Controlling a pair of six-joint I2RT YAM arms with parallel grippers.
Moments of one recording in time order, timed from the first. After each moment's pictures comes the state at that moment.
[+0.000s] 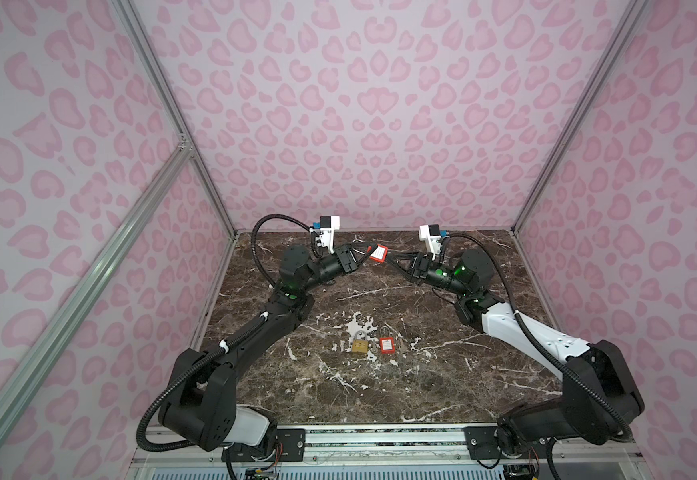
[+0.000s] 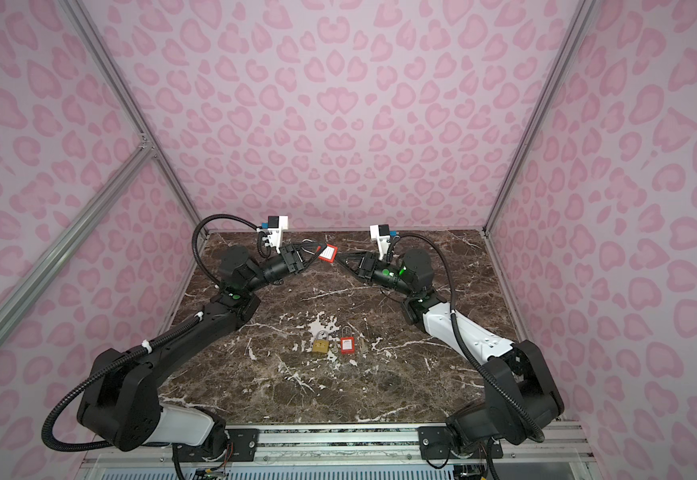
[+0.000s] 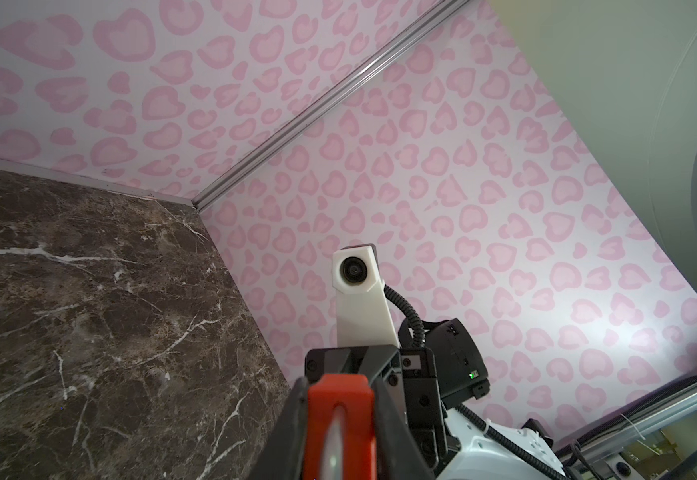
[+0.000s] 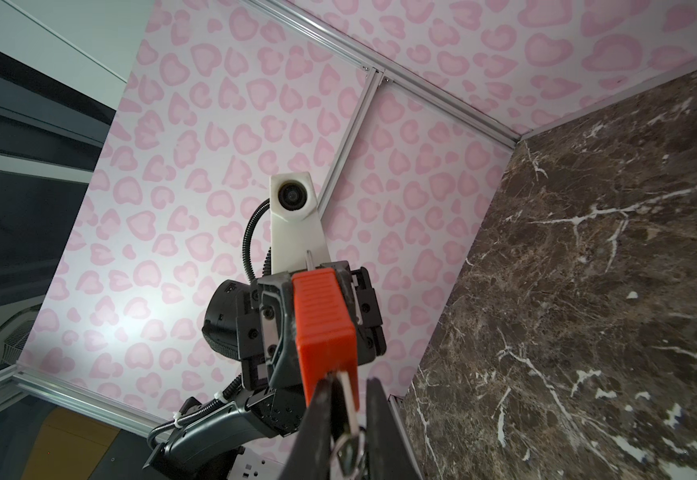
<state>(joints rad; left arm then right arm) -0.43 1.44 0.97 0.65 0.69 -1.11 0.47 1.44 0.93 0.66 -0.73 1.23</state>
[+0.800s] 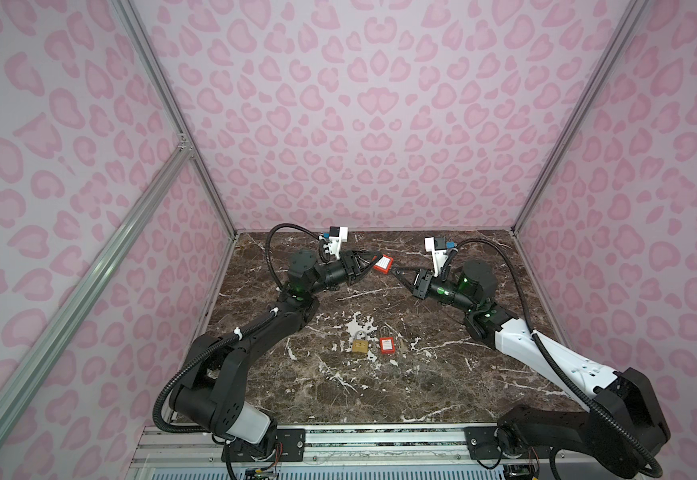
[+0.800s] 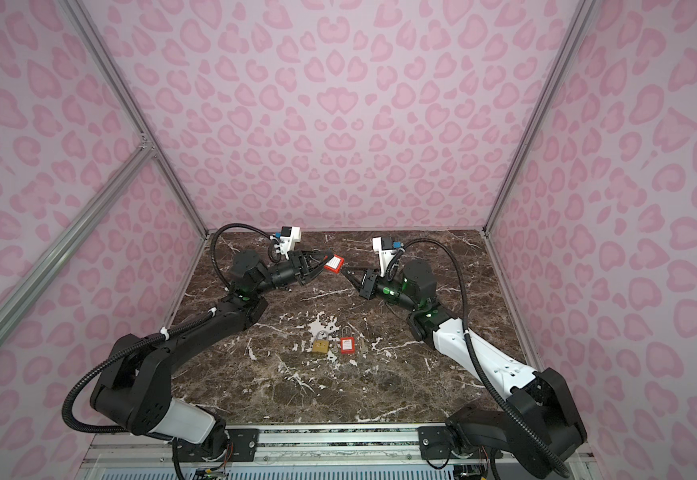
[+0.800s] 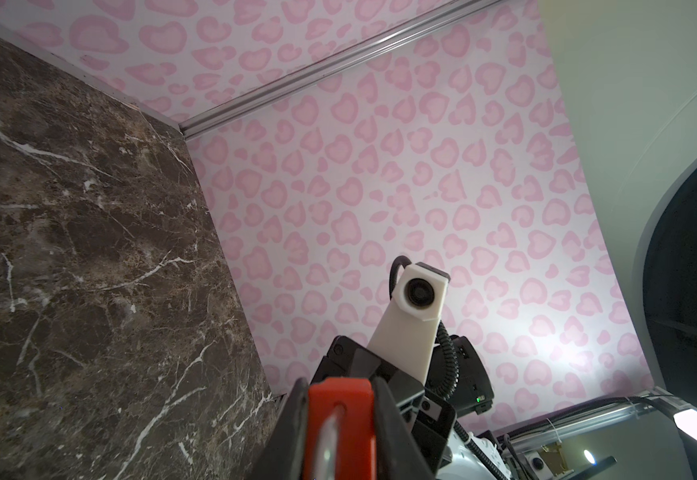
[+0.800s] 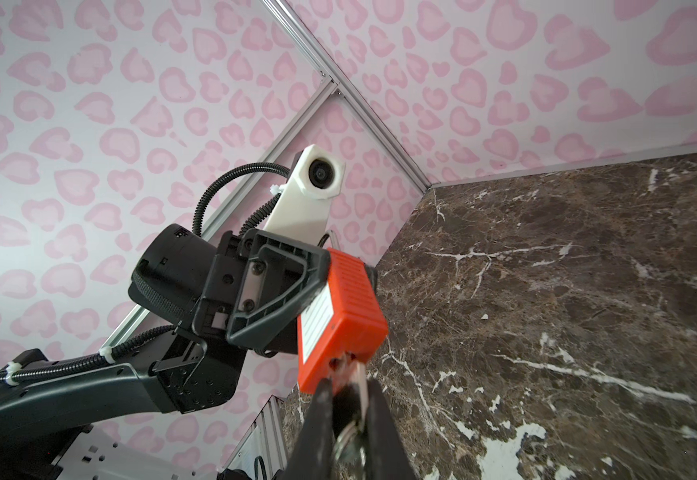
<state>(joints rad) -0.43 1.52 0.94 0.73 0.76 -1.32 0.50 1.28 0.83 0.42 -0.55 0.77</state>
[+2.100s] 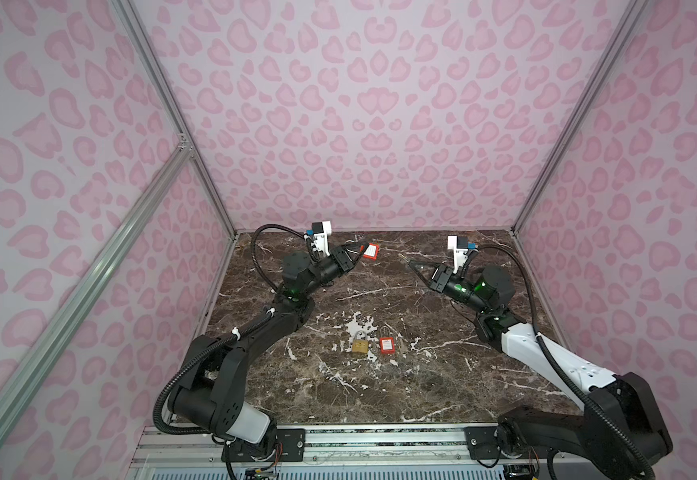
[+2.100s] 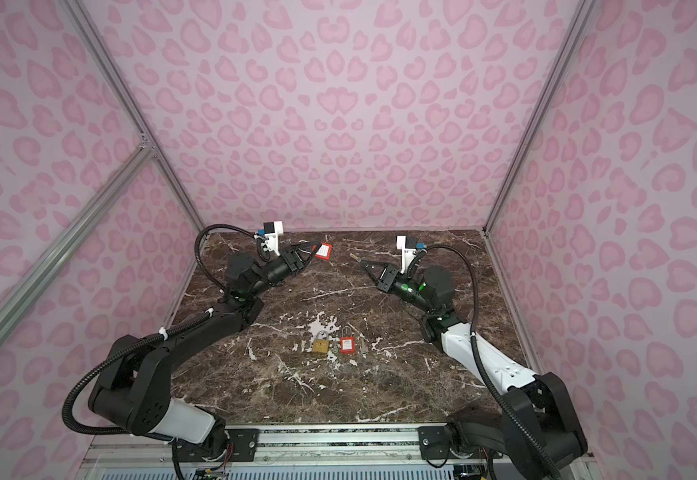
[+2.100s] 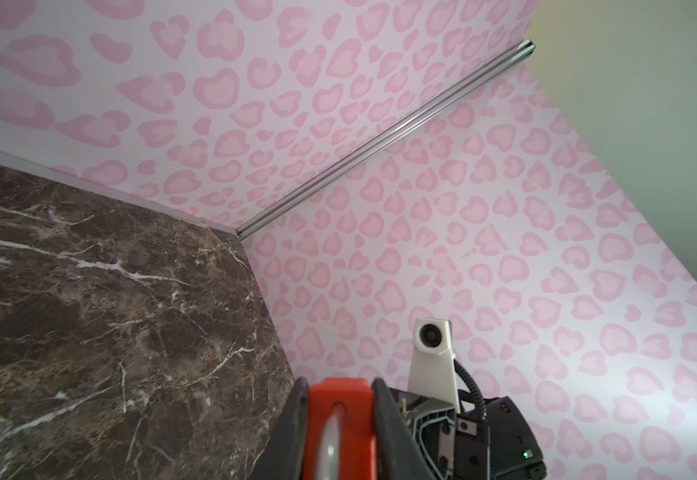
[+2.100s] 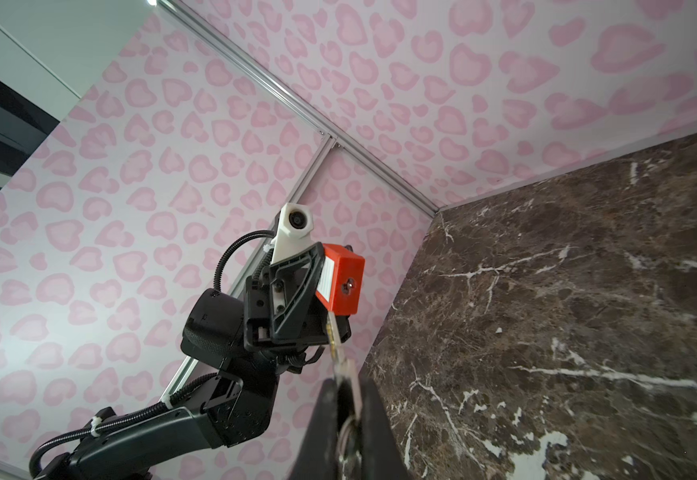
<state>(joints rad) -0.40 1.52 0.91 0.71 0.58 -1.08 0.35 1.24 0.73 0.59 -0.61 1.00</state>
